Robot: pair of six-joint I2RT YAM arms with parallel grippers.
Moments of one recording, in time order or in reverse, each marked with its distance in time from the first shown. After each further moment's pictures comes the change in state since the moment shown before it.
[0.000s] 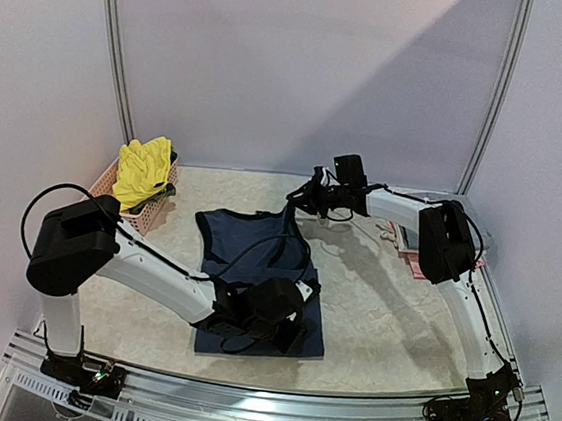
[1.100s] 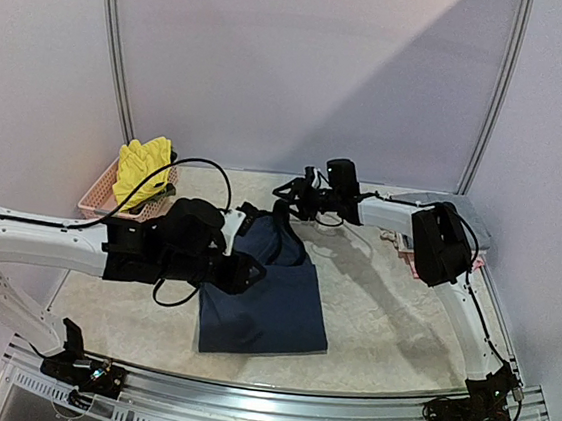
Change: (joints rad) left arm 0.177 -0.609 -0.146 -0.261 0.032 -0.038; right arm 0.047 0.002 -0.069 0.204 -0.012 0.069
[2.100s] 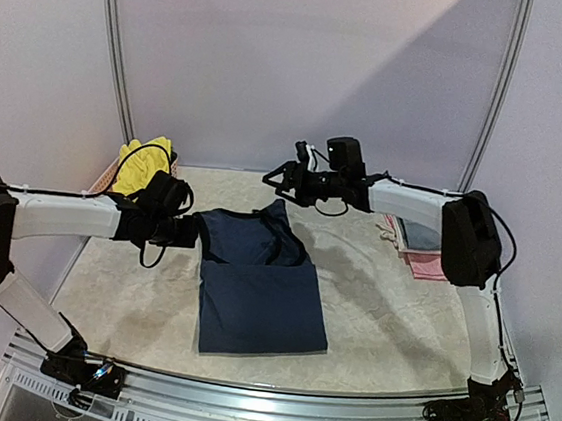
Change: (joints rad) left arm 0.523 0.141 -0.022 -0.074 -0.121 0.044; right arm 0.071 -0.309 -0.214 -0.083 0.008 -0.280
